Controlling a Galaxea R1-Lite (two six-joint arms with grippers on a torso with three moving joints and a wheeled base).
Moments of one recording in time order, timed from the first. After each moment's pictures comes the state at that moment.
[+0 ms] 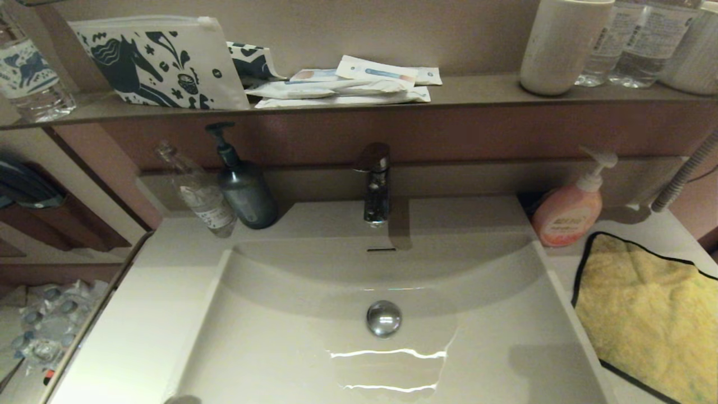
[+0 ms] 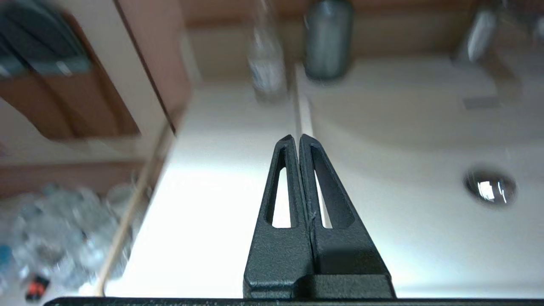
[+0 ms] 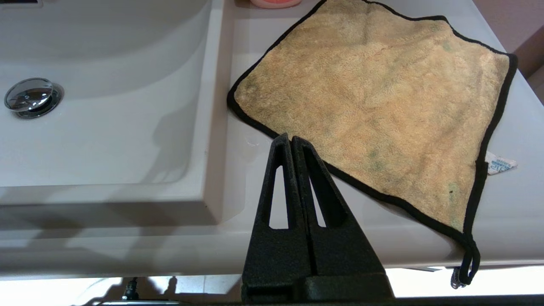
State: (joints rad) left arm 0.00 0.04 -0.06 -0.15 0.05 0.09; right arm 0.00 0.00 -0.01 0.03 0.00 -0.01
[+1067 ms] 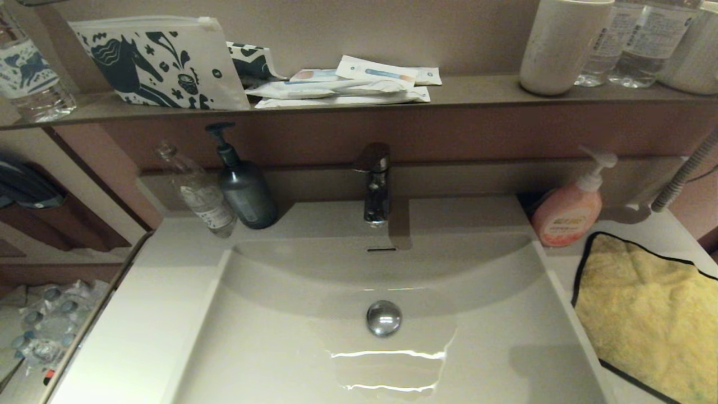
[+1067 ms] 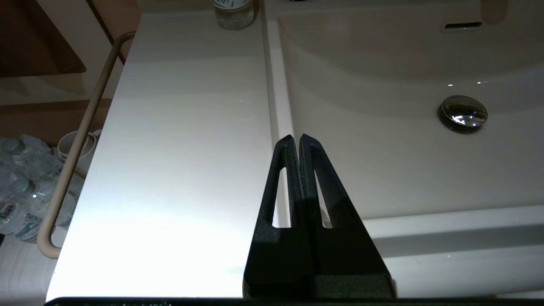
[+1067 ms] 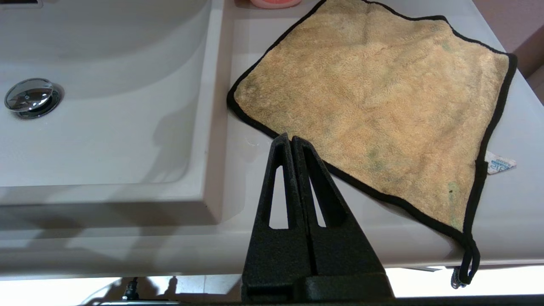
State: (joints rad) left arm 0.00 0.00 0.00 0.02 -0.03 0.04; right arm 0.00 0.00 -0.01 0.03 0.00 0.00
